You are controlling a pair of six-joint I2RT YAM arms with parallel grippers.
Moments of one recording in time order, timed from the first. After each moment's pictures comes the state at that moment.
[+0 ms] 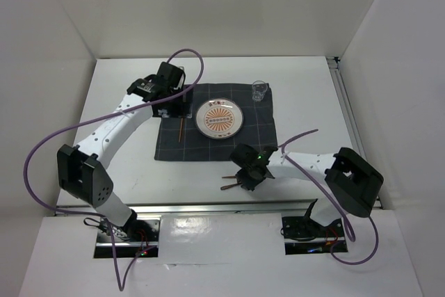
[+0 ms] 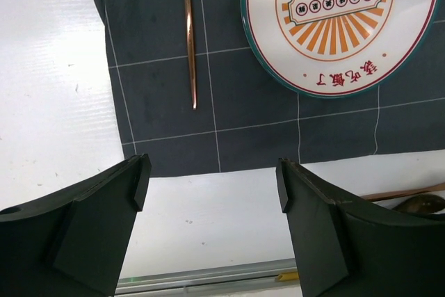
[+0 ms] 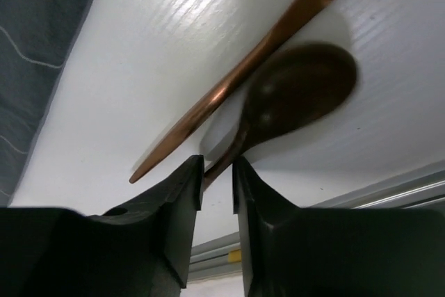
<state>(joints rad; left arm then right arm) -0.42 1.59 1.52 -0.92 -0.15 -0.37 0.94 1.49 0.76 -0.61 0.19 1.82</state>
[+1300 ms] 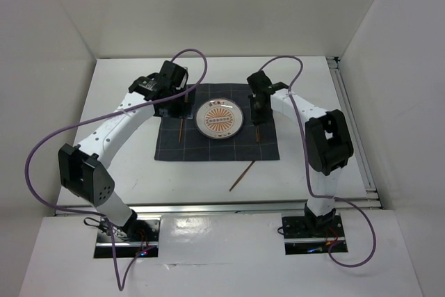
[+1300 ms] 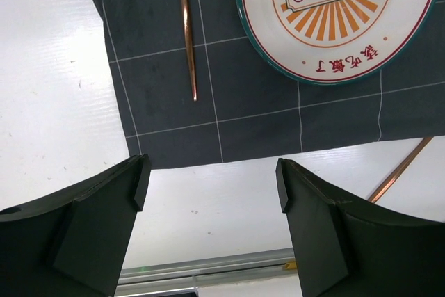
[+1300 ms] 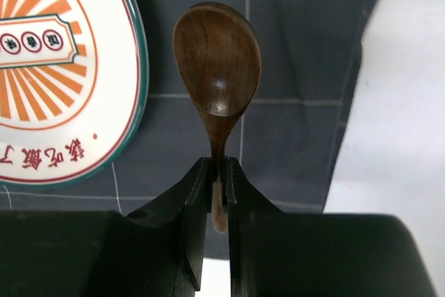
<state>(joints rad) -0.45 1.60 1.56 -0.98 -0.15 -0.34 0.42 1.89 1.44 -0.69 0.13 0.37</state>
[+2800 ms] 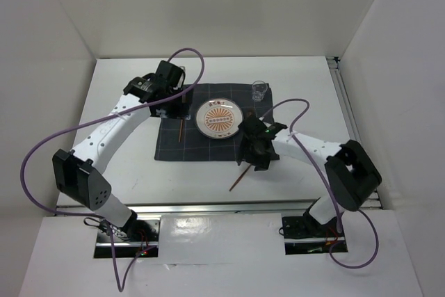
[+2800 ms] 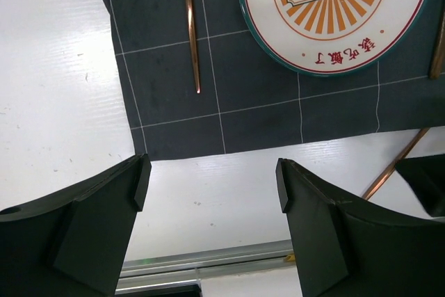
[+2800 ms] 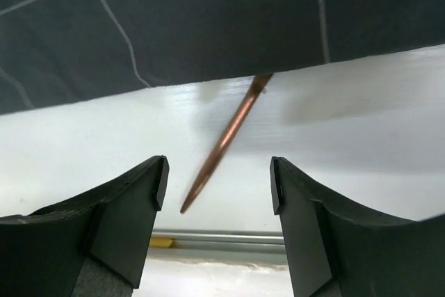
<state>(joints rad) -0.45 1.56 1.57 -1.01 -0.16 -0.34 0.68 1.51 0.92 -0.65 0.07 0.97</state>
